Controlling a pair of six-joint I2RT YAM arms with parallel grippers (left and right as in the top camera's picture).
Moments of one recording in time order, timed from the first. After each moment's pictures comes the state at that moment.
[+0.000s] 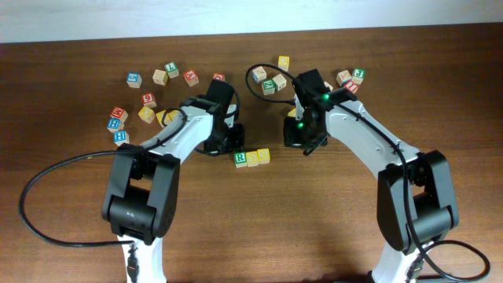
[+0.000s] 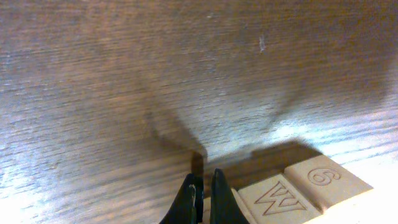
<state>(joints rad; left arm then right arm) -0.36 2.10 1.46 -0.77 0.27 -0.34 0.32 1.93 1.41 -0.84 -0.21 0.37</state>
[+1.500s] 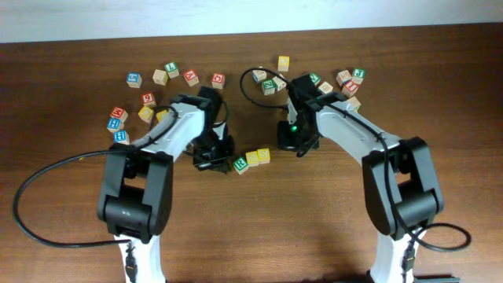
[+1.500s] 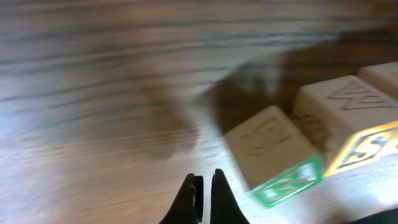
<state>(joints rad) -0.32 2.10 1.47 -1.05 0.34 -0.35 0.33 2.04 1.40 -0.76 -0.27 0.37</state>
